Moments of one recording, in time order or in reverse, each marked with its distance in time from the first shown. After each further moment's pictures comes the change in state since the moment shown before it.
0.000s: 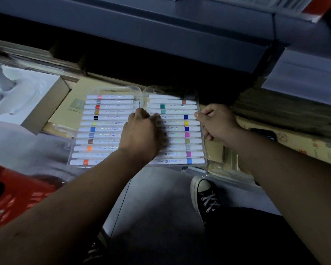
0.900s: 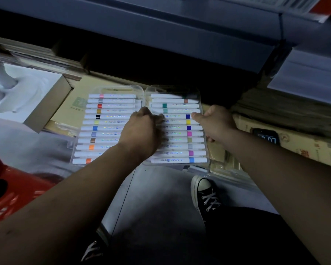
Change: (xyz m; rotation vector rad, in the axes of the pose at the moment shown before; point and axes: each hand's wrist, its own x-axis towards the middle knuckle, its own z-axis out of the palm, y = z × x) left_hand 0.007 -0.008 -0.005 -0.098 -0.039 0.024; right_hand -0.004 -0.007 0.009 -0.209 0.050 0.052
